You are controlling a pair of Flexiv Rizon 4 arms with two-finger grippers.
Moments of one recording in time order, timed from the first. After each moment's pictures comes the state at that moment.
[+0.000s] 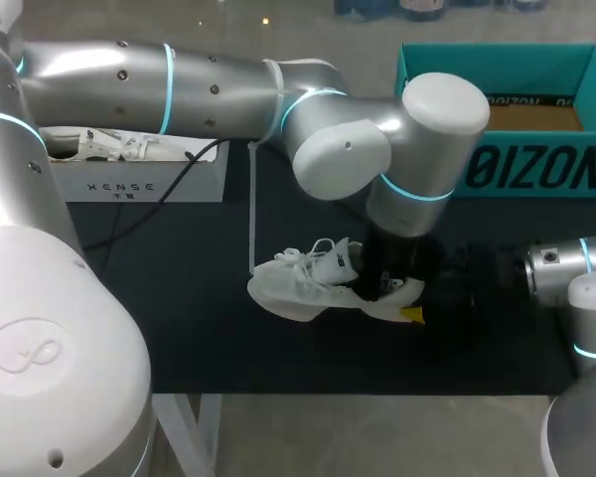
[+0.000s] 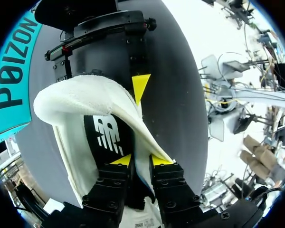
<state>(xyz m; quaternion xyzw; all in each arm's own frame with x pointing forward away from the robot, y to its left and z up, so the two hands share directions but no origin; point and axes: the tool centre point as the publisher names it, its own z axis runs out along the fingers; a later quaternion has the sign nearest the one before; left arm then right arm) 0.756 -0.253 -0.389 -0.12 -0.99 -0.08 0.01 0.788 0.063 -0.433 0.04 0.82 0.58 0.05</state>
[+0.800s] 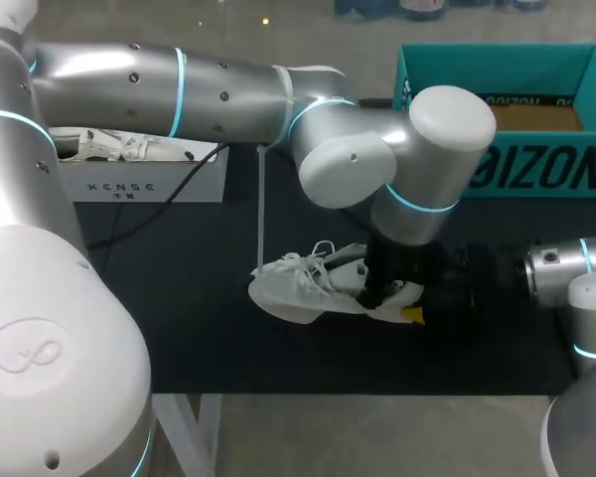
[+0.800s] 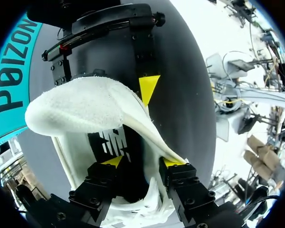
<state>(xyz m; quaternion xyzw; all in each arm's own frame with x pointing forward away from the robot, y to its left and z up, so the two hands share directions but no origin) 0.763 -0.258 -0.401 -0.13 -0.99 -0.09 -0.01 0.788 0.063 -0.433 0.04 0.82 0.58 0.05</state>
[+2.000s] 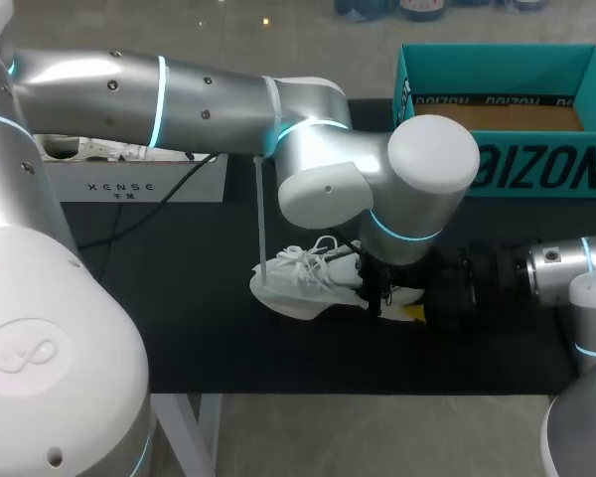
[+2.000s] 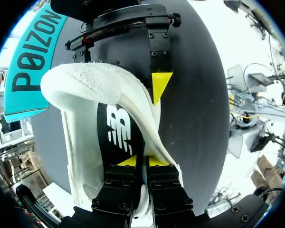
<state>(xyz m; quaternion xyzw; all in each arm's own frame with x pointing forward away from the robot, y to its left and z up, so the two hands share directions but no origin) 0.768 -0.257 -0.399 -0.06 -0.99 -0.06 -0.10 0.791 0.060 -0.433 0.04 0.82 0.58 0.05</state>
